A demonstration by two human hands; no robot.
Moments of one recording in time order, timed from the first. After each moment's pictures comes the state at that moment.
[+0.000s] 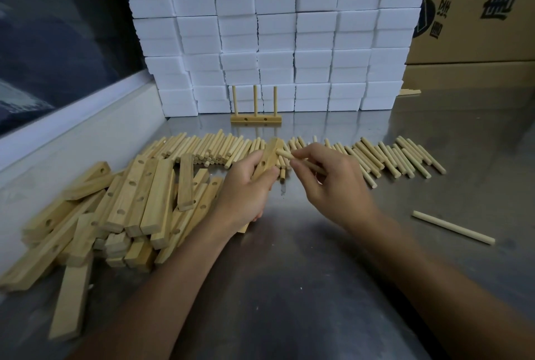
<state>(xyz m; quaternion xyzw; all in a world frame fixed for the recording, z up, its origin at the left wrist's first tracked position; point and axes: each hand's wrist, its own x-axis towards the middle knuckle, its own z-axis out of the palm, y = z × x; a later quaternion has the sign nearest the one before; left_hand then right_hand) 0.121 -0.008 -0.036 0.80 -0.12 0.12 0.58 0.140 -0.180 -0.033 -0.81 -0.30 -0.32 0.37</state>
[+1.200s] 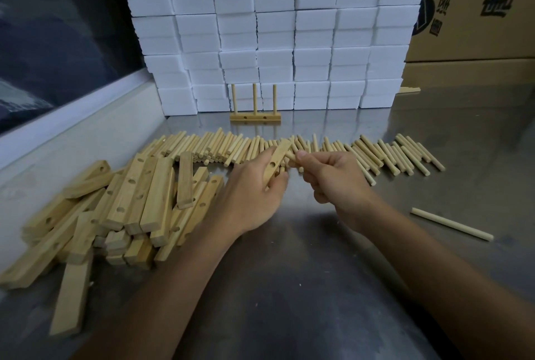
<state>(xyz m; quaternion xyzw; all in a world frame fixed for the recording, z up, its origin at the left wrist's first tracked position) 0.120 -0.010 -0.037 0.90 -0.13 0.18 0.39 0.138 -0.178 -0.025 -0.72 -0.09 0.00 0.69</state>
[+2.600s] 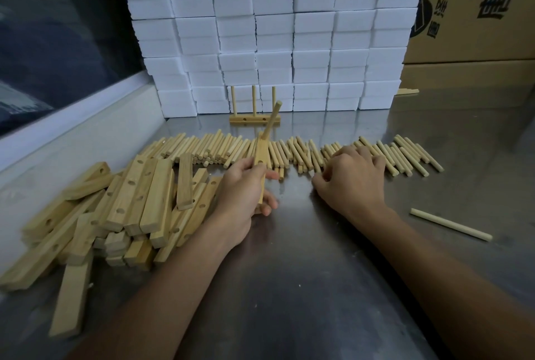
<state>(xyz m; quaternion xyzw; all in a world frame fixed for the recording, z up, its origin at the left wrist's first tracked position) 0.125 -0.024 -0.039 0.66 0.10 0.07 0.74 0.156 -0.196 -0.038 -0.97 -0.04 -0.22 0.12</state>
